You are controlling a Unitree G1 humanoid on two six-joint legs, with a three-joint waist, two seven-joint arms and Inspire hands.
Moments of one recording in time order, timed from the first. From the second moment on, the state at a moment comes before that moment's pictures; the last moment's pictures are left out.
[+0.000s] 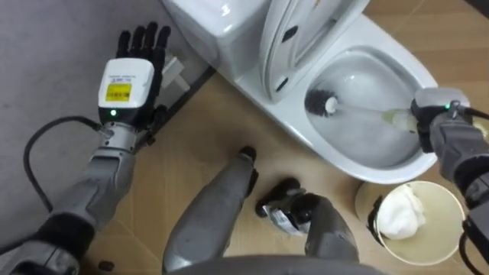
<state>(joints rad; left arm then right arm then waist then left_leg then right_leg) -0.07 0.52 -0.36 0.49 0.87 -0.04 0.62 -0.52 -0.62 0.67 1.17 -0.65 0.16 -0.09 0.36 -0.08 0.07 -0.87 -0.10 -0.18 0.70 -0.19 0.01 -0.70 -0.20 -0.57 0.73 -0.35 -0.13</state>
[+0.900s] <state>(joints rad) -0.21 0.54 -0.36 0.41 0.88 -0.06 0.81 -0.59 -0.62 0.68 1.28 -0.50 0.15 -0.11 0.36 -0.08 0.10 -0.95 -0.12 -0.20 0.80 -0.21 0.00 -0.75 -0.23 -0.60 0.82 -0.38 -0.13</state>
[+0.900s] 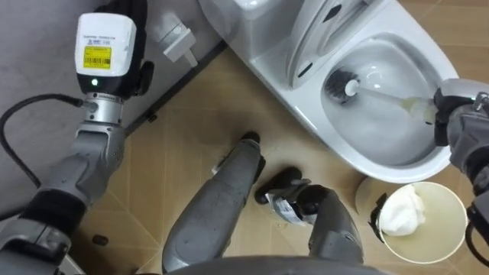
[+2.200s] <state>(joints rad) -0.34 0.59 -0.53 0.33 0.74 -0.09 0.51 -0.73 -0.54 0.68 1.28 -0.61 0.12 0.01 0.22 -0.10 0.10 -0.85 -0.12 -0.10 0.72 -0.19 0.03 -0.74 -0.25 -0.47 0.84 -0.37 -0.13</state>
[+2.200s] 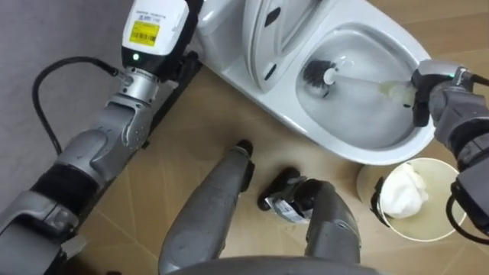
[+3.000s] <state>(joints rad) -0.42 0.61 -0.54 0.44 0.67 -0.04 0.34 -0.74 -0.53 0.70 1.19 -0.73 0.14 0.03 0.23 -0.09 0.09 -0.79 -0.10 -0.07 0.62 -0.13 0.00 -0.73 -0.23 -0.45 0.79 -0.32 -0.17</state>
